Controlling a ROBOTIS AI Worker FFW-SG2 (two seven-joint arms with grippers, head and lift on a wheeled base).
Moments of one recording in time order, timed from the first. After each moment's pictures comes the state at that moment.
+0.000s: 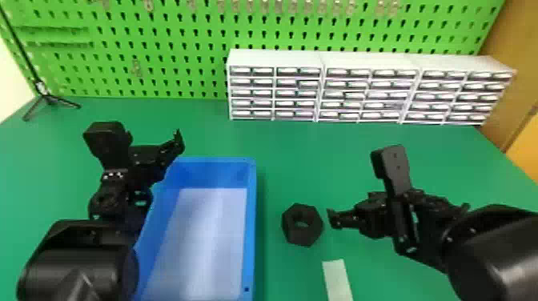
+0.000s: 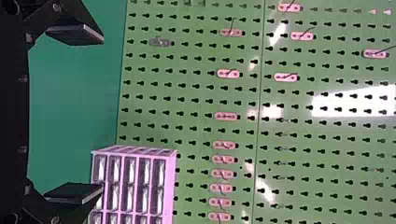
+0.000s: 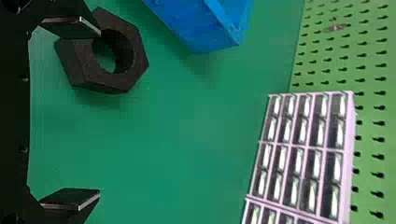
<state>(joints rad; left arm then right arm) -0.07 0.08 0.00 -1.67 0.13 0.12 0.03 -0.07 -0.34 0.19 -2.05 -0.26 1.10 0.16</state>
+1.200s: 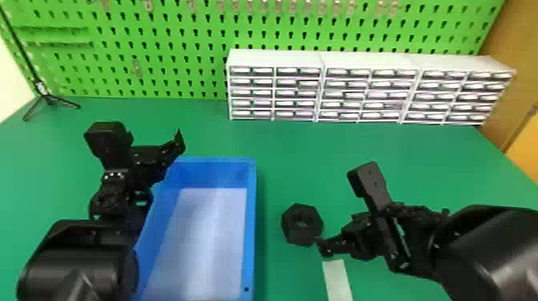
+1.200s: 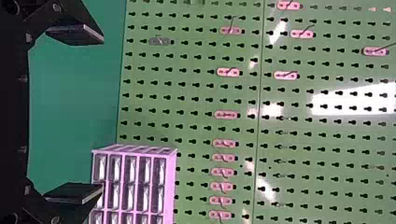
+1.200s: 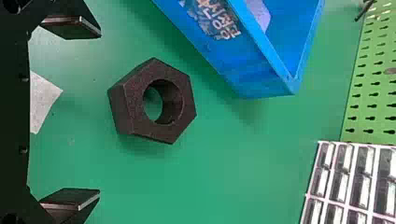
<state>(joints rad) -0.07 0.08 0.00 -1.67 0.13 0.12 0.03 -0.12 -0.41 0.30 -2.04 -0.33 1.21 0.21</state>
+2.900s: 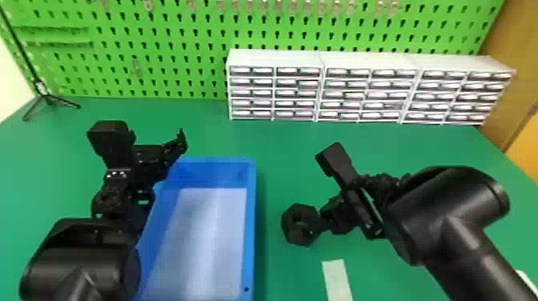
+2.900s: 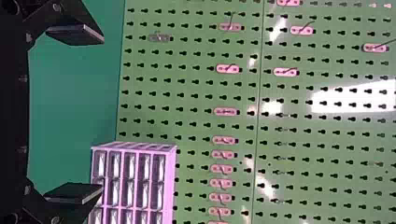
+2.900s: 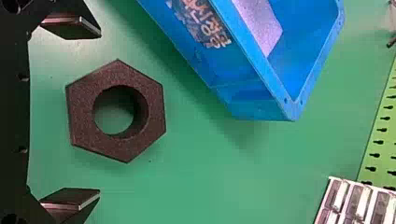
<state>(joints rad) -0.08 0.08 -0.01 -1.67 0.13 0.12 0.03 -0.35 -0.31 0.45 -1.80 -0.03 1.25 0.52</state>
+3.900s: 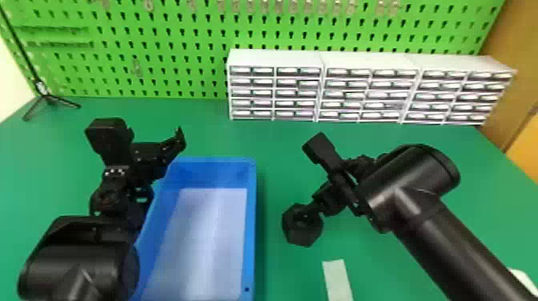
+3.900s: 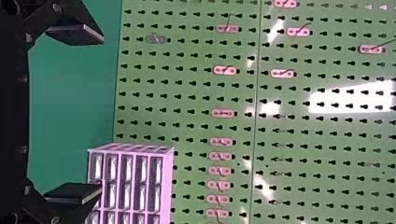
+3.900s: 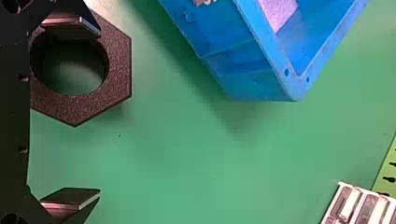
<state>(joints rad) -0.08 0.08 -0.01 -1.67 0.13 0.12 0.03 -0.53 -0.24 0.54 -1.46 0.08 1.10 0.61</state>
